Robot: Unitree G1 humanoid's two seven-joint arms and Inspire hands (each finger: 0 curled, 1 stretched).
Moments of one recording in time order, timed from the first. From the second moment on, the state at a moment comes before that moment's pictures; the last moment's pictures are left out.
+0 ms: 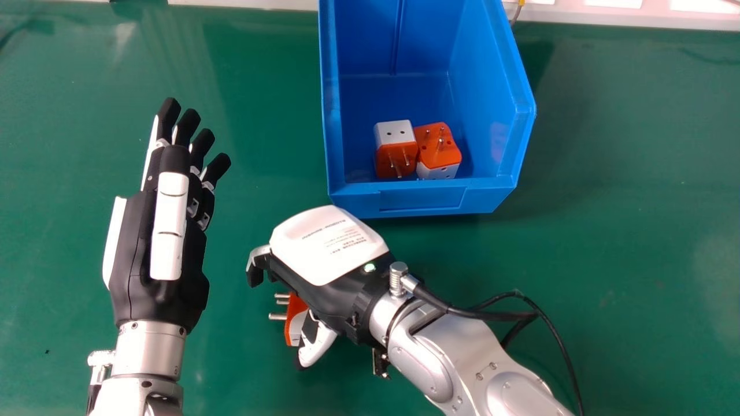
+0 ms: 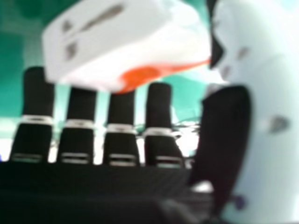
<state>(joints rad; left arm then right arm) 0.10 0.05 0.20 0.09 -0.33 -0.36 -0.30 -0.33 -0.08 0.76 0.11 -1.07 0.15 0.24</state>
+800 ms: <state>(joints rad) 0.10 0.05 0.20 0.09 -0.33 -0.36 -0.30 -0.33 -0.09 0.77 0.10 -1.08 0.14 0.22</state>
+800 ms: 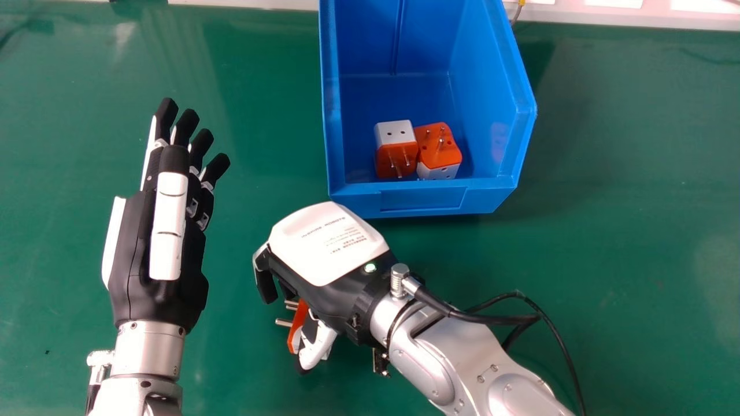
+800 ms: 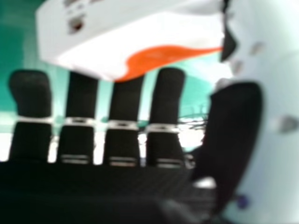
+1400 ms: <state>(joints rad) 0.10 0.05 0.20 0.09 -0.33 -0.36 -0.30 -0.26 -0.08 0.78 -0.10 -1.12 0.21 0.29</state>
